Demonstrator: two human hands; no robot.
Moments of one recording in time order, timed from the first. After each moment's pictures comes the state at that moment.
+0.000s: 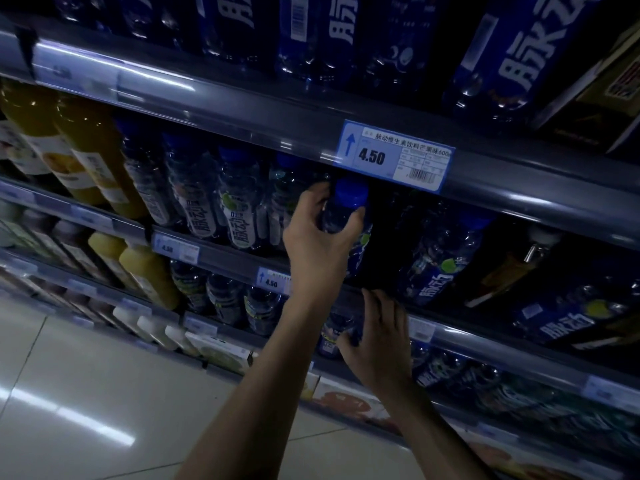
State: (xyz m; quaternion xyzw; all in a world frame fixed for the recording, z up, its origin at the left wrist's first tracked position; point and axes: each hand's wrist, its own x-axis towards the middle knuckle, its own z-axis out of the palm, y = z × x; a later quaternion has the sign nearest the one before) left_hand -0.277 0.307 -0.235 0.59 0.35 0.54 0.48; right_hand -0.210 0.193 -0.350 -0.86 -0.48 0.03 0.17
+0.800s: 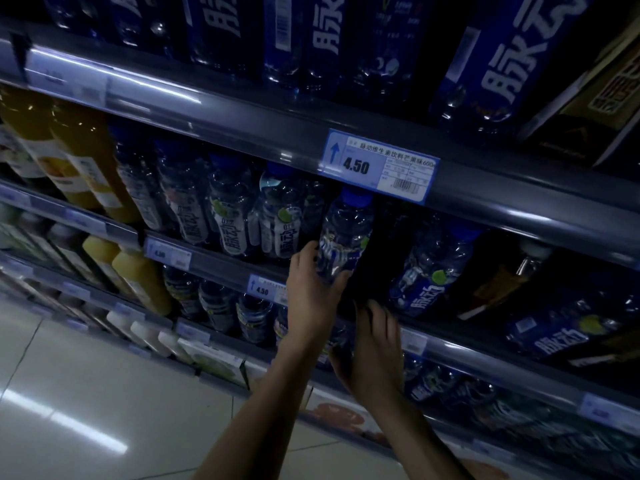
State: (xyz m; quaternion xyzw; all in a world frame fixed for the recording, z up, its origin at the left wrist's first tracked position) left_hand -0.269 0.302 -0.316 0.67 0.48 0.37 0.42; right_hand -0.204 0.189 -0.352 -0.84 -0.52 0.01 0.15
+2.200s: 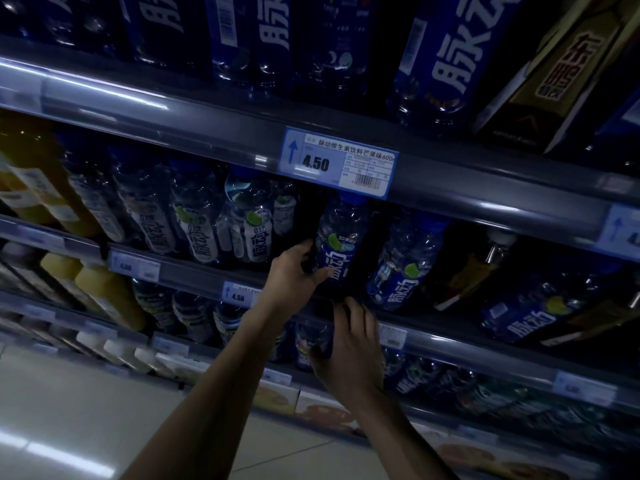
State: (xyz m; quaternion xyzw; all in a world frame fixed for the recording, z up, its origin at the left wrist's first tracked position) left_hand -0.261 0.341 -0.309 0.76 0.38 0.24 0.47; right_hand -0.207 0.191 -0.349 -0.85 -0.50 0.02 0.15
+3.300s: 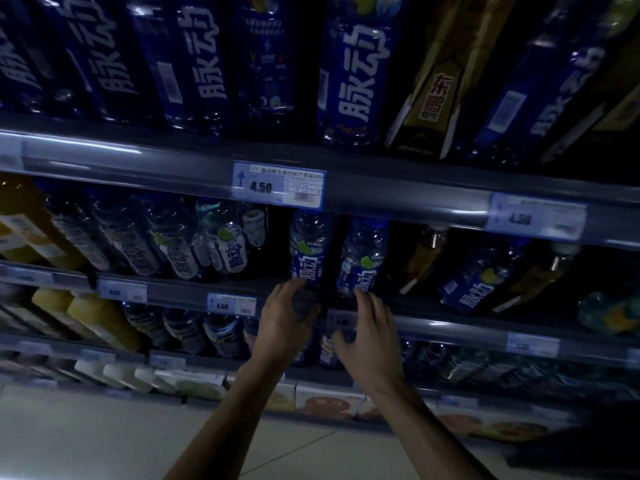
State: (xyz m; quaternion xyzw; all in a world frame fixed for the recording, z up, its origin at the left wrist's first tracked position) left_hand -0.277 0.265 -0.307 0.81 0.38 0.26 0.37; right_hand -0.175 0.143 -0.305 -0.87 -0.42 0.06 0.25
